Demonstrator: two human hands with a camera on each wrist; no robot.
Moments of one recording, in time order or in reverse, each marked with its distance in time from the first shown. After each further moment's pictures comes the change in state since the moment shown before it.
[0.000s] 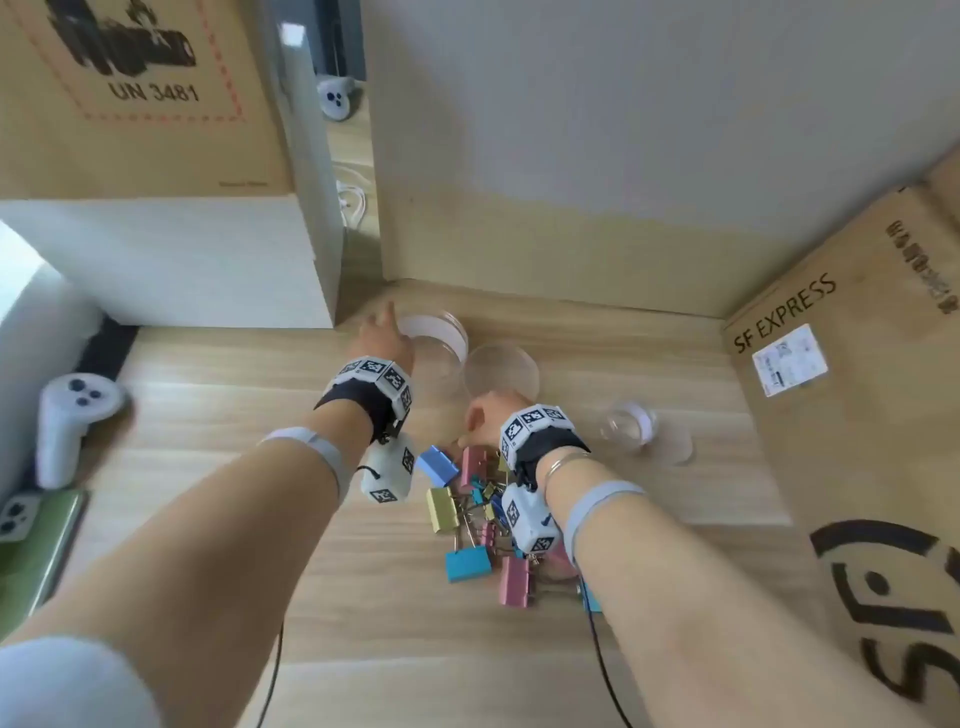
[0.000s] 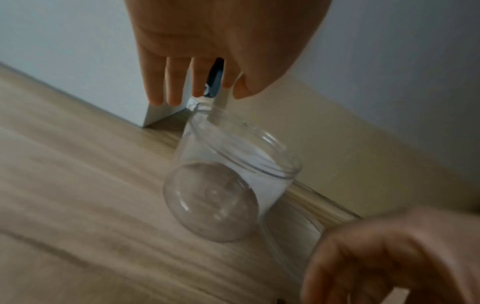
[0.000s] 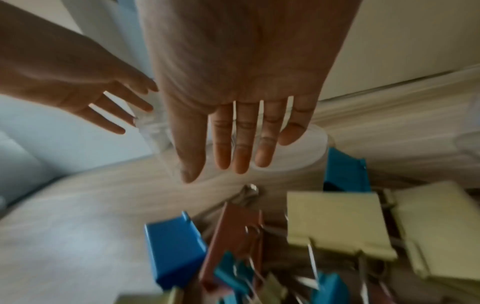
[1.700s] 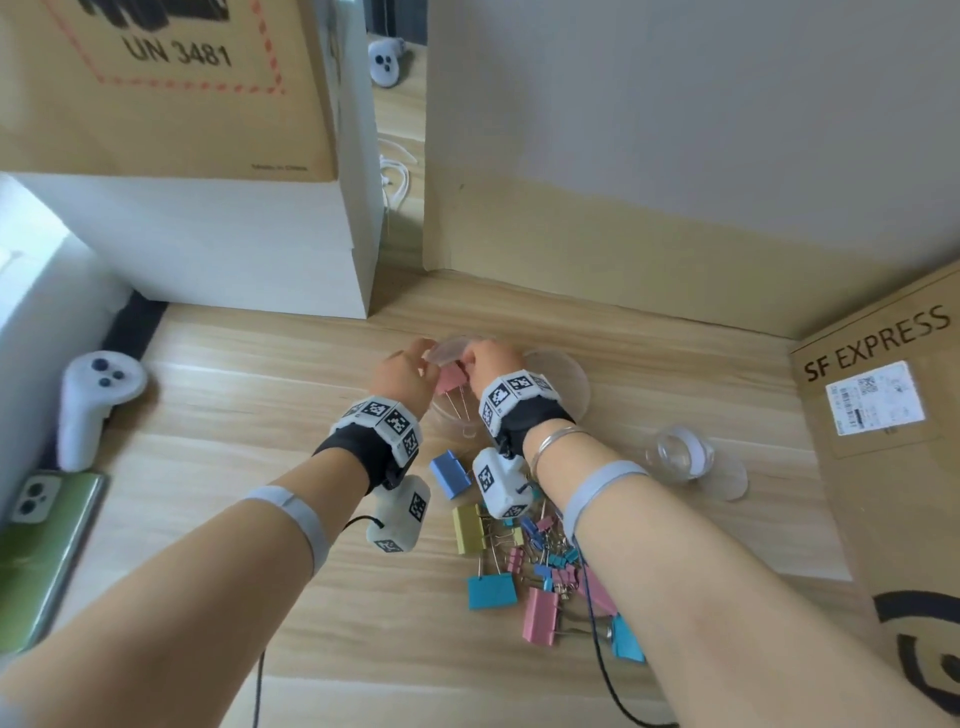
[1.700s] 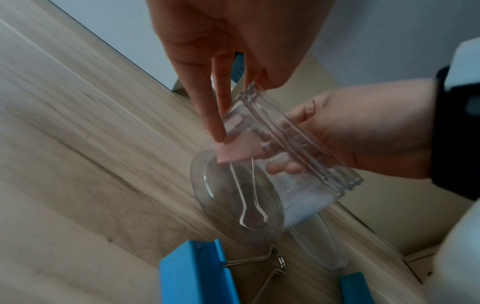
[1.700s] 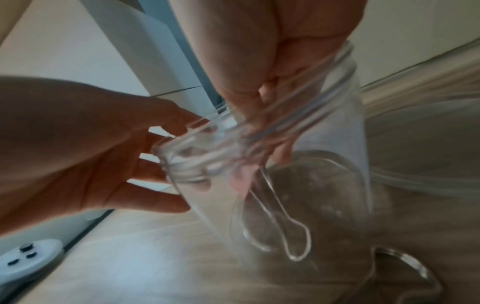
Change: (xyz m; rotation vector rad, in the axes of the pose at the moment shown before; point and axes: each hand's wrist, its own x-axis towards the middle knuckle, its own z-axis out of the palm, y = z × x) left_hand 0.007 -0.042 0.017 -0.188 -0.099 0.027; right_hand 0.067 -0.060 -0.028 0.086 0.222 -0.025
